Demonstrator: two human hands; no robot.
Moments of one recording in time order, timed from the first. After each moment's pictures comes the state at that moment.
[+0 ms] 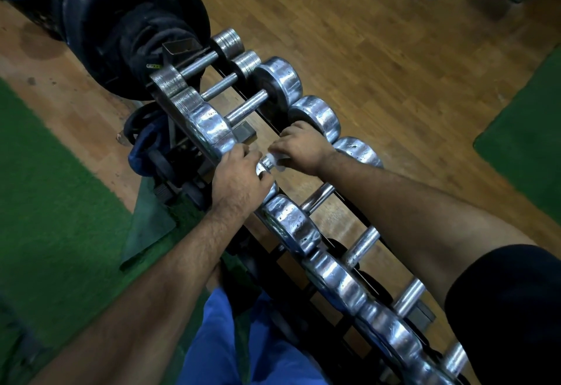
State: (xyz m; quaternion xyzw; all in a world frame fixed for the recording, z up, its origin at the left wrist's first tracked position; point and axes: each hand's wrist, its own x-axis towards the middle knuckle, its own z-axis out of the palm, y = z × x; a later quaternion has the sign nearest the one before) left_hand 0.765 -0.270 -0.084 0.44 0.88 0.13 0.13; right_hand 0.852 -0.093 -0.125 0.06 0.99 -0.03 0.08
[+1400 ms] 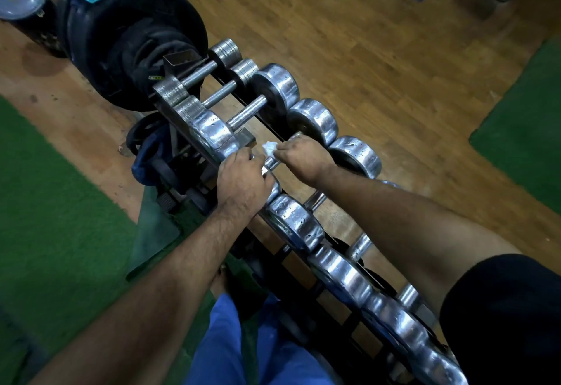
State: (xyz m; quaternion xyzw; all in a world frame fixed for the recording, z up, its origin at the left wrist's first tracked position) left_hand 0.766 -0.273 -0.076 0.48 0.87 0.09 0.10; right_hand 0.860 -0.120 -0.131 0.11 0.99 0.01 0.03
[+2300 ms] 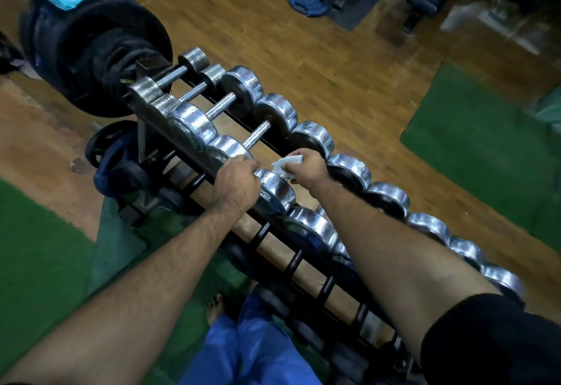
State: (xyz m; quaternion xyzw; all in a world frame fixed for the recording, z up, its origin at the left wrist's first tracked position) left_hand 0.810 -0.334 -0.047 0.53 0.80 0.20 0.17; right_hand 0.951 -0.213 -0.079 0.61 0.62 -0.48 -0.13
